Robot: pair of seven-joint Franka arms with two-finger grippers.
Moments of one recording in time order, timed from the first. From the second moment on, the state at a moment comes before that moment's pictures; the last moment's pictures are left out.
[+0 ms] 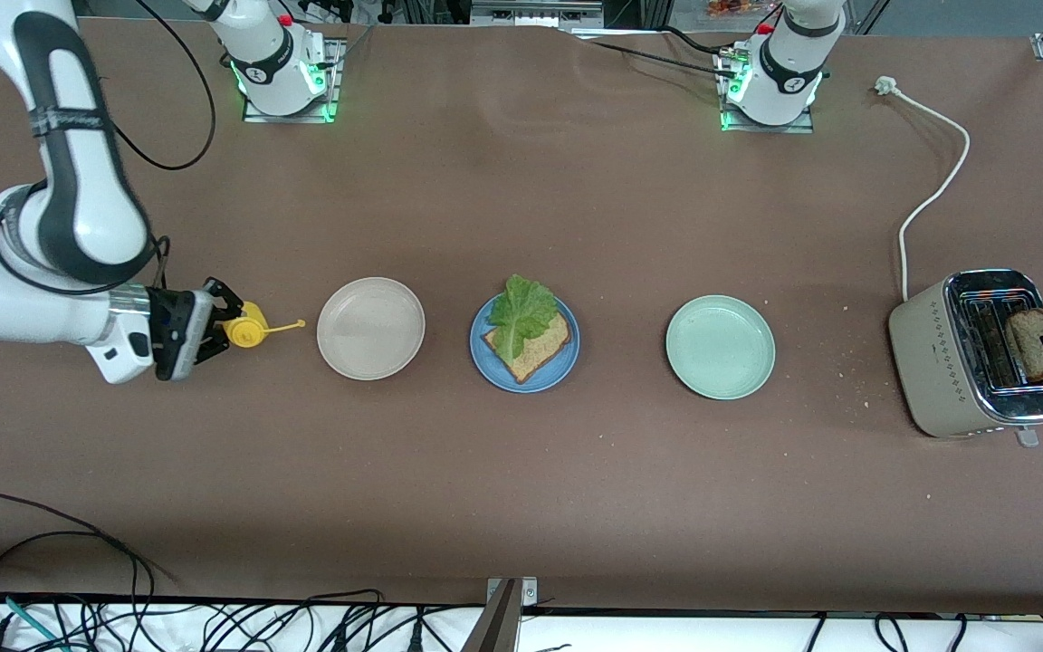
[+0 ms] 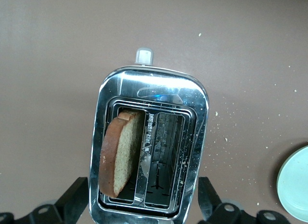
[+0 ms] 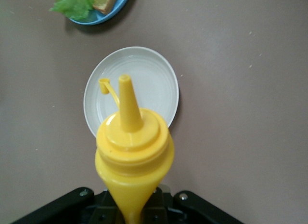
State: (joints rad) left arm 0.55 0.41 -0.24 -1.45 0.13 1.80 0.06; right arm 0.09 0.40 -0.06 -1.71 0.41 1.90 -1.28
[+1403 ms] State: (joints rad) left arm 0.55 0.41 -0.23 -1.45 0.13 1.80 0.06; right arm 0.78 0.62 -0.05 -1.49 -0.60 1.82 -0.69
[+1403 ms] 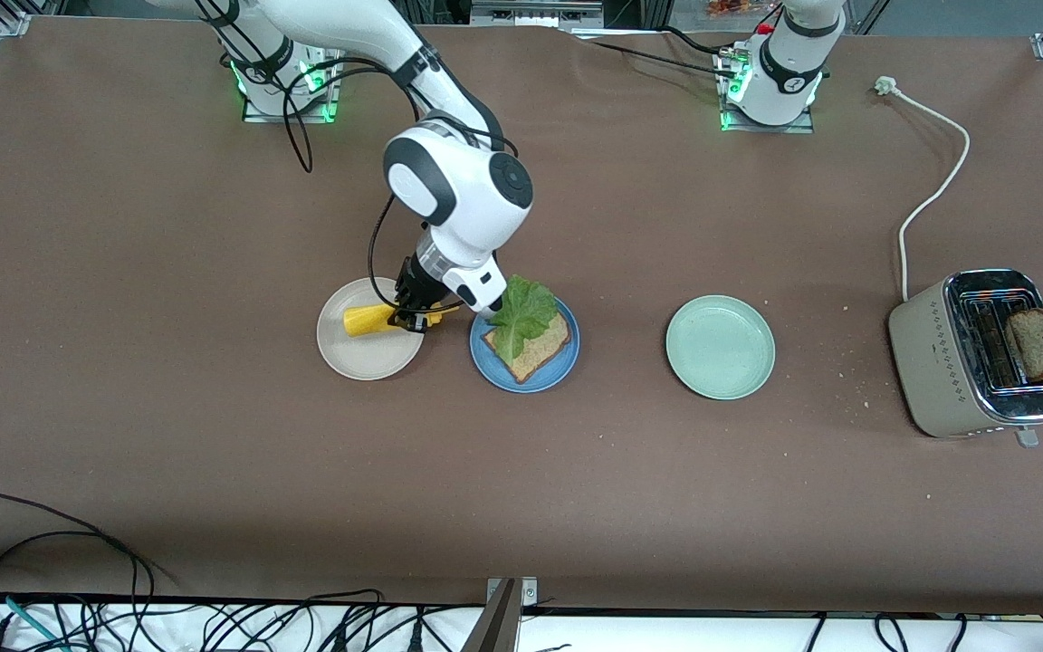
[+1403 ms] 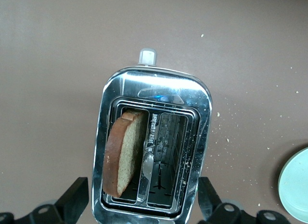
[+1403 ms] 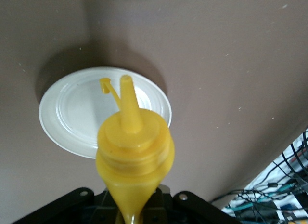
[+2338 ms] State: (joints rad) left arm 0.56 0.41 -0.23 -1.45 0.13 1.80 0.06; right arm 0.74 0.58 -0.09 -1.38 -0.40 1.70 -0.77
